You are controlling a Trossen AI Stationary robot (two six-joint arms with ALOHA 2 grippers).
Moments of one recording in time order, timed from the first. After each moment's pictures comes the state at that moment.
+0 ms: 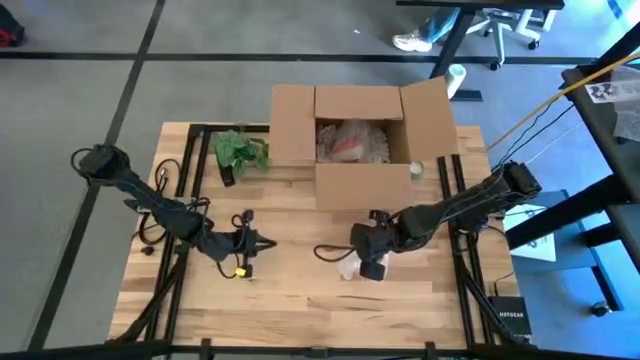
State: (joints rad) left arm -0.56 1.19 0.42 0.25 -0.64 -0.23; right arm 0.39 1.59 1.22 -0.86 0.15 0.56
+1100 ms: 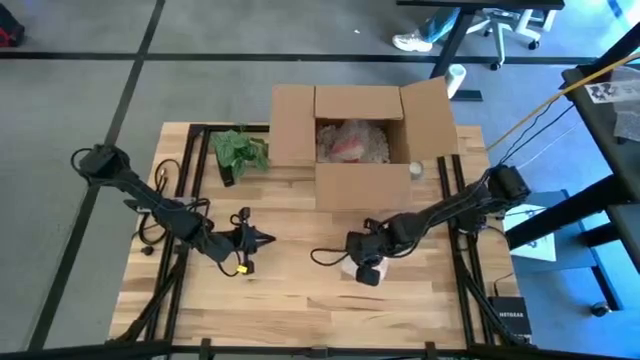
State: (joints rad) left arm -0.56 1.19 0.42 0.22 -0.71 -0.25; right arm 0.35 1.64 1.11 -0.65 0.05 0.54
